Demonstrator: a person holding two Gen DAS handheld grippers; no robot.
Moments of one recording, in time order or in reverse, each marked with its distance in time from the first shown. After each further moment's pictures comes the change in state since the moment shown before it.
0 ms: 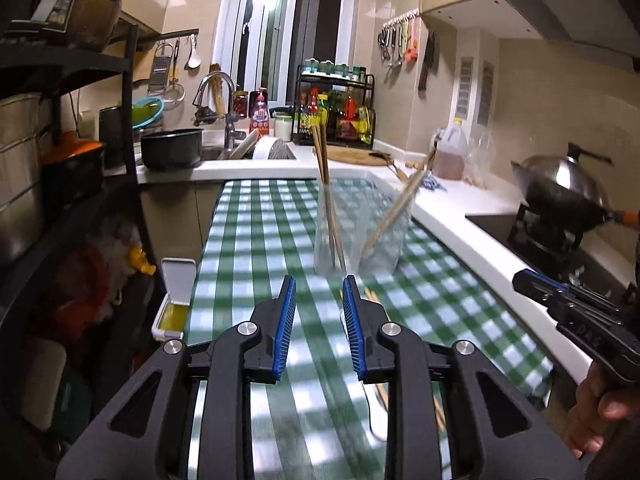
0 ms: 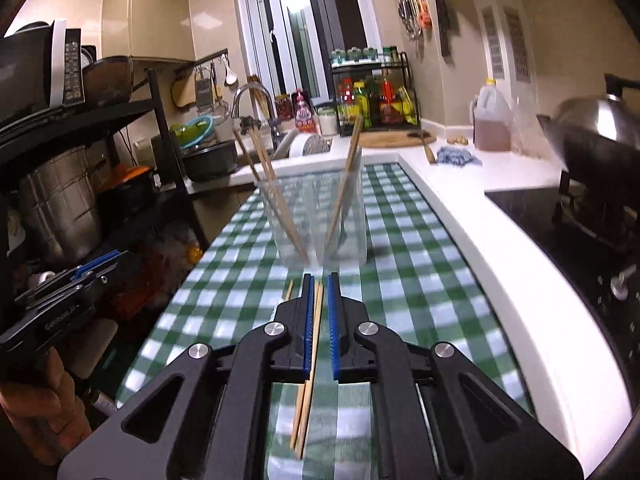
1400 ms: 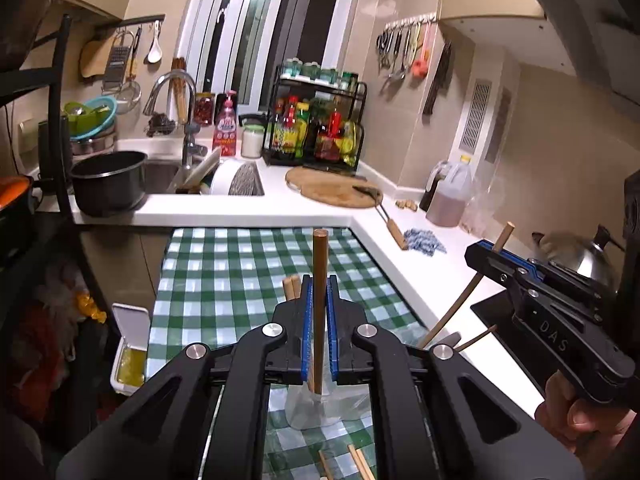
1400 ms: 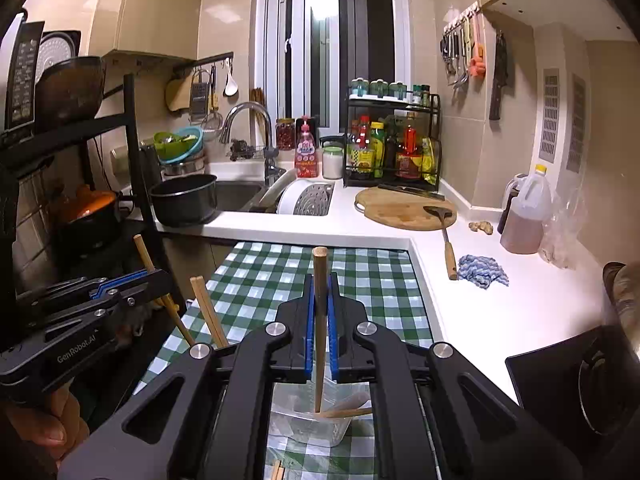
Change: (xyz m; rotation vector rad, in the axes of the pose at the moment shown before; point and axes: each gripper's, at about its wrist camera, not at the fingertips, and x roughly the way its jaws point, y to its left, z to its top) left arm 0.168 0.011 0.178 -0.060 0.037 -0.130; right arm 0.145 0.014 0.213 -0.166 -0.047 -0.038
